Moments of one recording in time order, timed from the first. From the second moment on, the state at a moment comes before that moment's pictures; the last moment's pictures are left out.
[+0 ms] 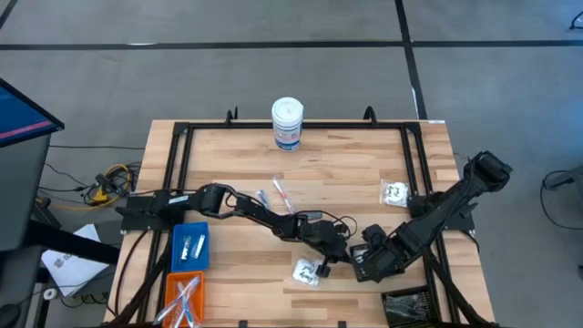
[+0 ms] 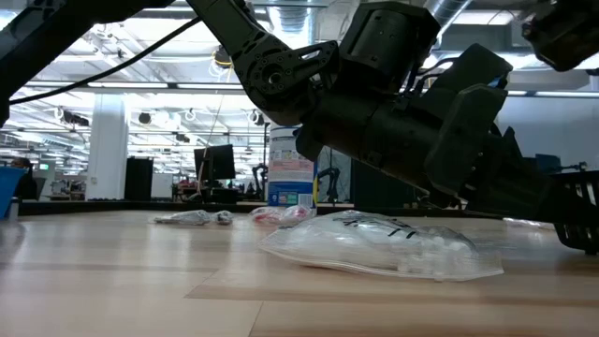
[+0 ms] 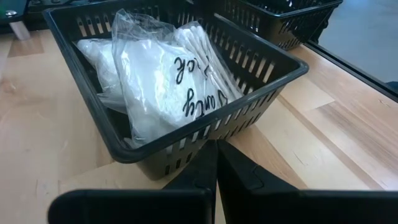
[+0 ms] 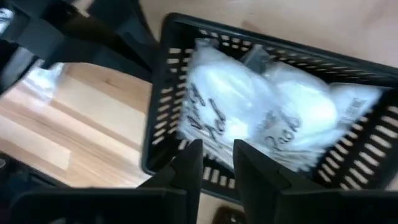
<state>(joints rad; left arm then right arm) -0.19 2.48 1.64 0.42 0.24 0.07 0.70 1.49 1.00 -0.88 0.06 1.83</state>
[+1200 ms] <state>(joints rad) -0.19 2.48 1.64 0.42 0.25 0.08 0.66 1.57 1.04 -0.83 0.16 1.79</state>
